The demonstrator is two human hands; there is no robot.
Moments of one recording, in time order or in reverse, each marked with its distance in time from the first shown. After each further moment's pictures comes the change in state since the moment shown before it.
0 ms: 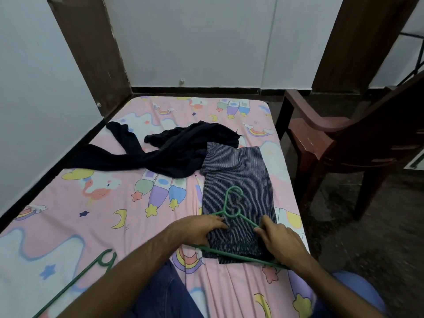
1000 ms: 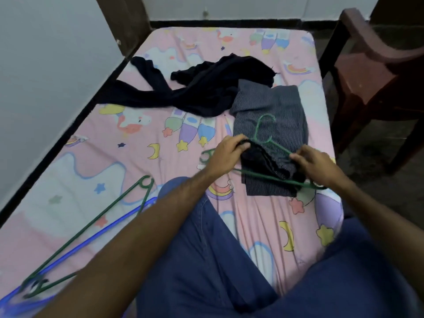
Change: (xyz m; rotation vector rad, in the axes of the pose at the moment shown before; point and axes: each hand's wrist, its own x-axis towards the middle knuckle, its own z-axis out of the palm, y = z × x) left_hand -0.019 0.022 0.012 -0.616 0.789 -0.207; right_hand 0.028 0.016 -0.011 0.299 0.026 0.050
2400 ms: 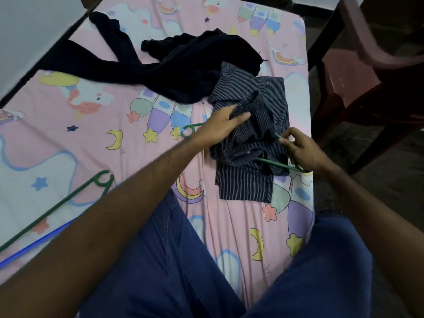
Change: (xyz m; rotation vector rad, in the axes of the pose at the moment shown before) left_hand 0.080 0.020 -0.002 -0.429 -0.159 -0.136; right_hand 0.059 0.015 -0.033 0.161 -0.092 -0.030
